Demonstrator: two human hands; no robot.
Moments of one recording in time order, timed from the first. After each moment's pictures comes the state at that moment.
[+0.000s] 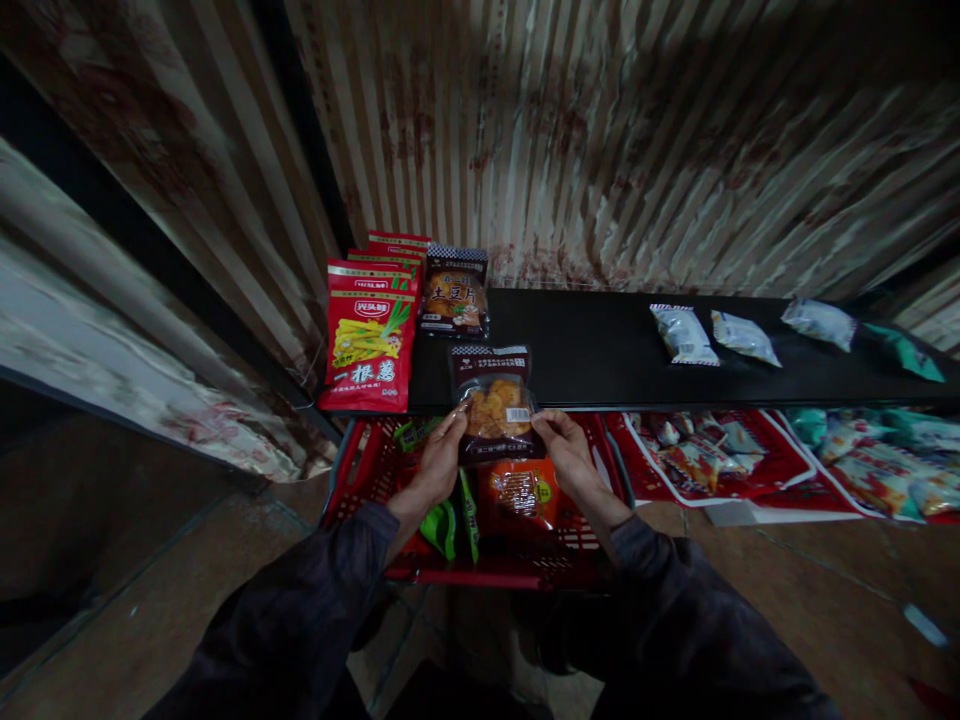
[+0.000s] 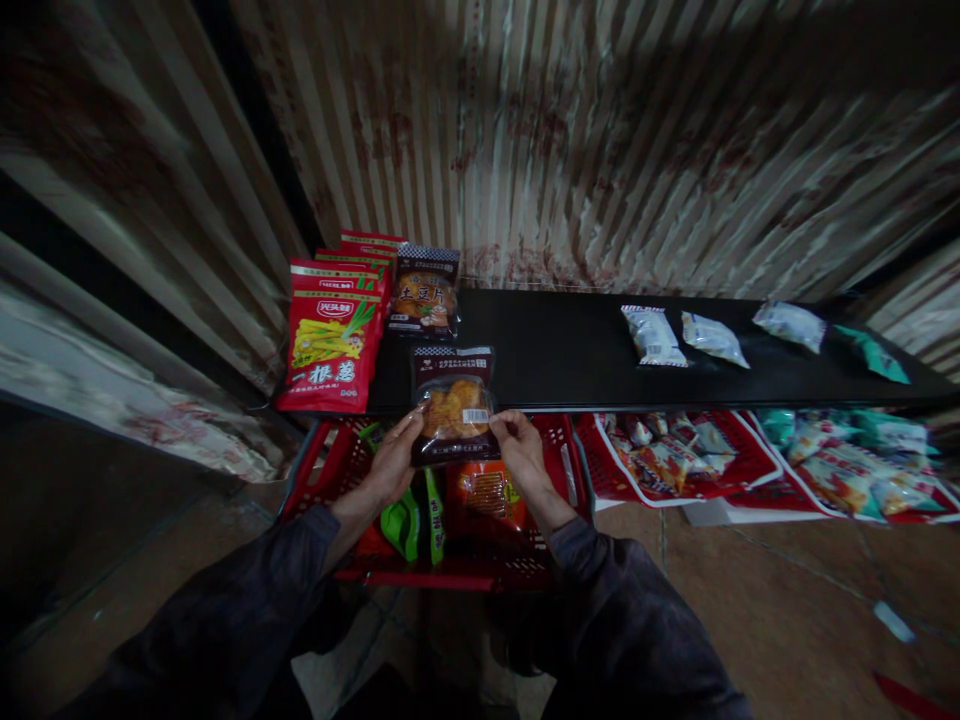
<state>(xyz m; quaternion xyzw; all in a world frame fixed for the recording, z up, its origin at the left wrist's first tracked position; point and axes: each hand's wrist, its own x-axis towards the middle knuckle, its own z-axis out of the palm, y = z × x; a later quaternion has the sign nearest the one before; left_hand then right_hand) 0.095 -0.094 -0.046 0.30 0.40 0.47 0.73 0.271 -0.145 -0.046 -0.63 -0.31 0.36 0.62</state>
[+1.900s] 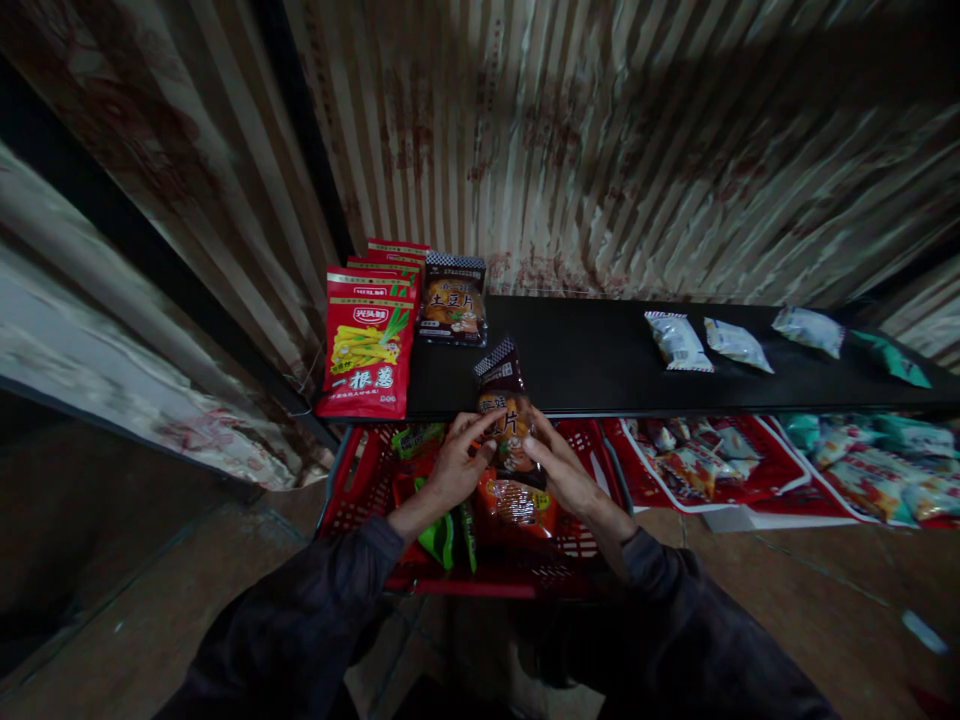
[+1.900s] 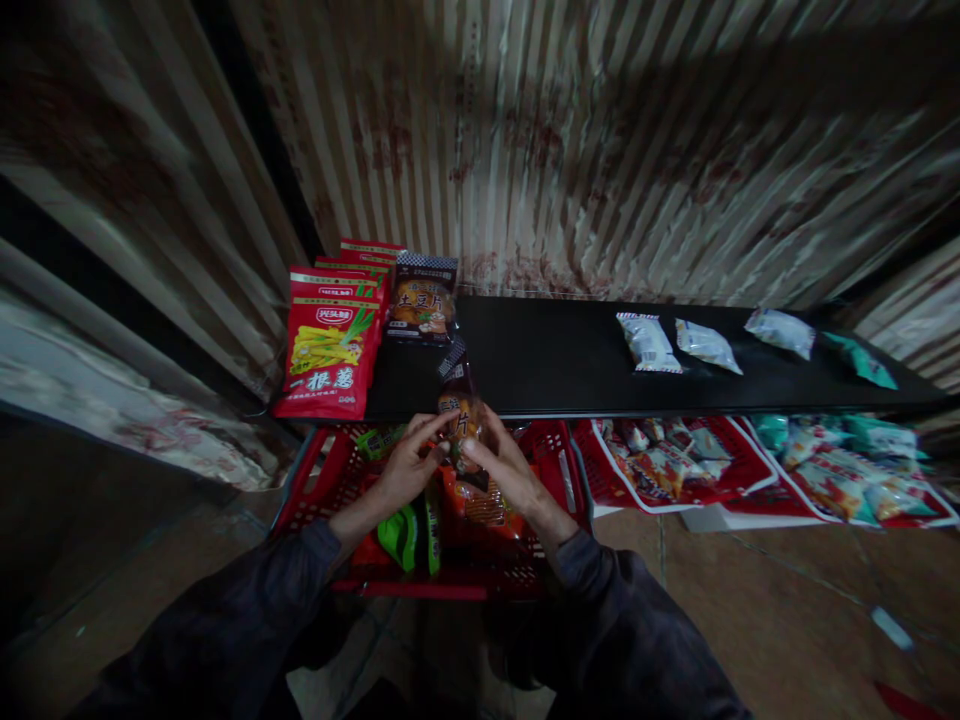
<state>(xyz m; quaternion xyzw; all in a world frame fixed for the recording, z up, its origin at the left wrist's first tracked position) 0.092 -0.098 -0.036 0.74 0.29 0.40 0.46 0.252 -0.169 0.008 -0.48 -0.43 0.52 0.56</state>
